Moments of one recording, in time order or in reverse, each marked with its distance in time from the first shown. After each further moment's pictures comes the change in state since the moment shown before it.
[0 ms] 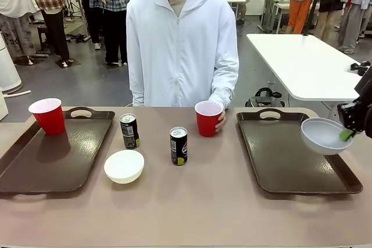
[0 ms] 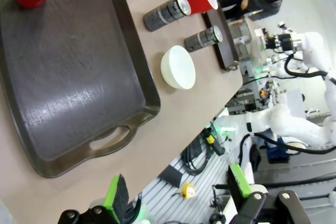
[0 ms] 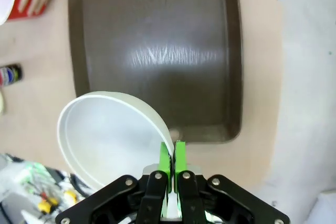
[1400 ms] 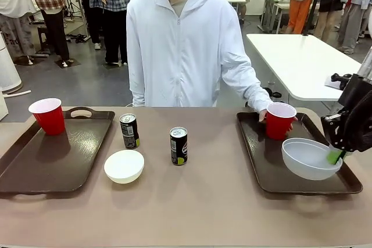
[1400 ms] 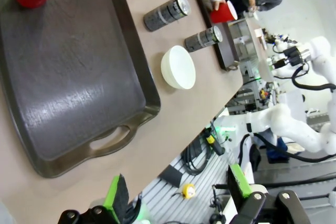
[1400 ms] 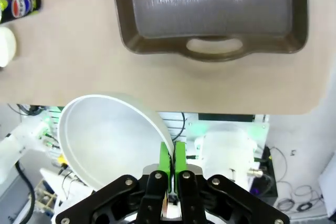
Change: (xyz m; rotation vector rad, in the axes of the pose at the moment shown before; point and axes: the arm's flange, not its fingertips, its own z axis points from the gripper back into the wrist) left arm 0.000 0.000 0.000 0.000 0.001 0.000; right arm -0.069 0.077 0.011 0.035 0.275 -0.032
